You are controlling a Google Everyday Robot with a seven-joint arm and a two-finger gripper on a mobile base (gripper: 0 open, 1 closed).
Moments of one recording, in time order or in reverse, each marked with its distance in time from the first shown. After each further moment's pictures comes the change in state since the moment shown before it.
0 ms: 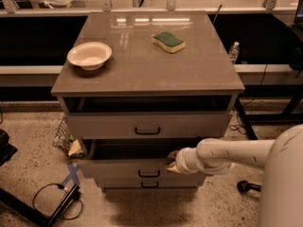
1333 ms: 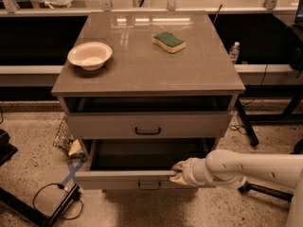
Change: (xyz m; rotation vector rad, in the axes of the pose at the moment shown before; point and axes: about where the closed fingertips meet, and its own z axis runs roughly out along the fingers) arm 0.020 0.044 -0.030 -0.021 -0.004 0.020
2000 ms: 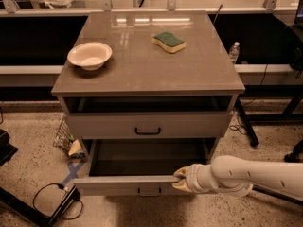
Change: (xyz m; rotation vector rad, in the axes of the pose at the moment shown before) arm 0.006 0.022 -0.012 -0.017 -0.009 -0.011
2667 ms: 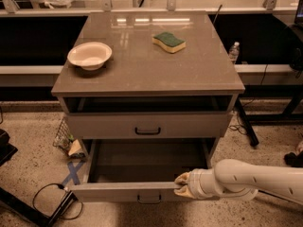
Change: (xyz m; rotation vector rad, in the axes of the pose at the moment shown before) arm -0.003 0.027 -0.014 -0.055 -0.015 -0.077
